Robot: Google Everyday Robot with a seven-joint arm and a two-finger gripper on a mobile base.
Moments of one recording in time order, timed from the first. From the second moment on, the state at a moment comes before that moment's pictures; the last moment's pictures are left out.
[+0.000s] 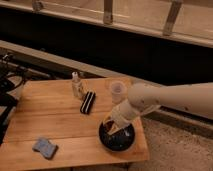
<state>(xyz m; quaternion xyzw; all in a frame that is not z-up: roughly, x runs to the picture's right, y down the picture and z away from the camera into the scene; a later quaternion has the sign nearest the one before) 0.015 0.176 0.674 -0.33 0.25 0.89 0.18</state>
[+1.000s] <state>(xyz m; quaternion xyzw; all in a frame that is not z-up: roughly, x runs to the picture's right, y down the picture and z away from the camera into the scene) 0.027 0.175 0.679 -0.32 0.26 0.90 0.14</state>
